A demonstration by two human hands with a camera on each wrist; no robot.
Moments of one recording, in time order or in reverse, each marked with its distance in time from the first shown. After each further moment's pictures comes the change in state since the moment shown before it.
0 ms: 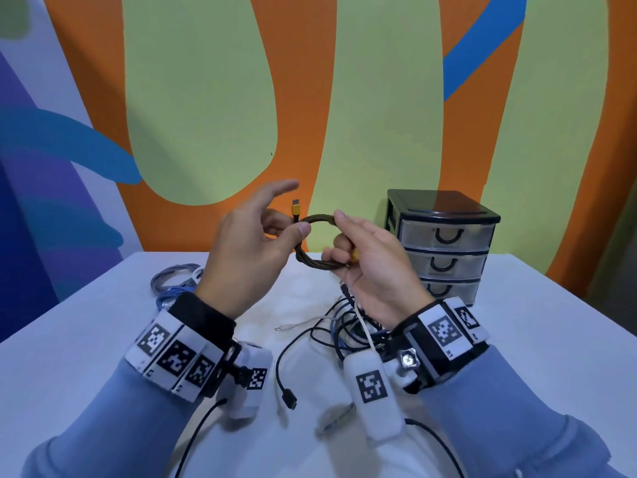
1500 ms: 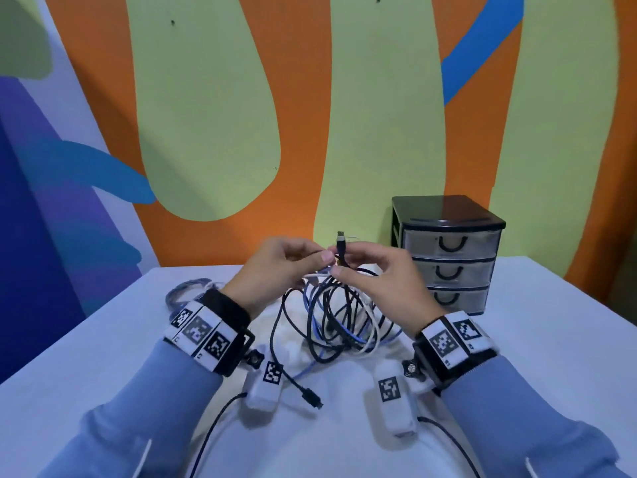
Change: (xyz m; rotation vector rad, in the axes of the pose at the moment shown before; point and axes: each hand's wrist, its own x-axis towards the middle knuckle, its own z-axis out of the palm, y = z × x) left_hand 0.019 -0.024 0.023 -0.218 -0.345 -0.352; right_hand 0.014 0.008 -0.052 -0.690 -0.109 -0.335
